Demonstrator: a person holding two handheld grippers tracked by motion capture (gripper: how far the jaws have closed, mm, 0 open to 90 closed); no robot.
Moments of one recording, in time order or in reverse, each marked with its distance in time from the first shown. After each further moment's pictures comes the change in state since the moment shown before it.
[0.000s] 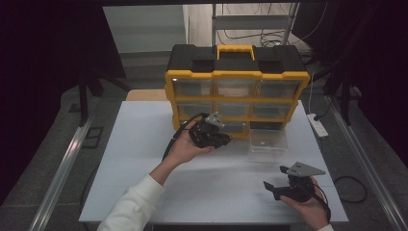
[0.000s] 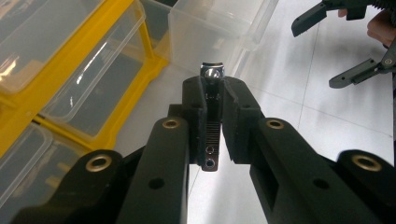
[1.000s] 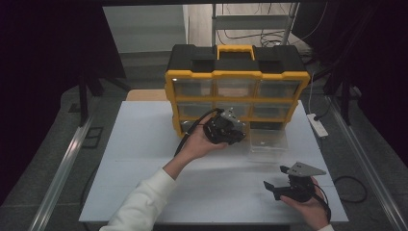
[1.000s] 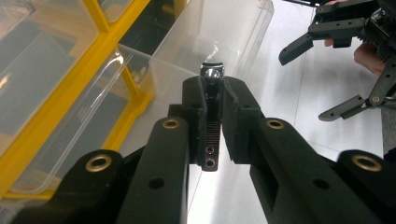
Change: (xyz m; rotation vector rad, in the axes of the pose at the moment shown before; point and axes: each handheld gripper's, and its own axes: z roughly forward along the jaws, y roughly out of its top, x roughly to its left) left arm -0.007 0.036 0.018 -0.012 -0.029 0.028; right arm 0.000 0.000 -0.001 -0.005 0.004 0.002
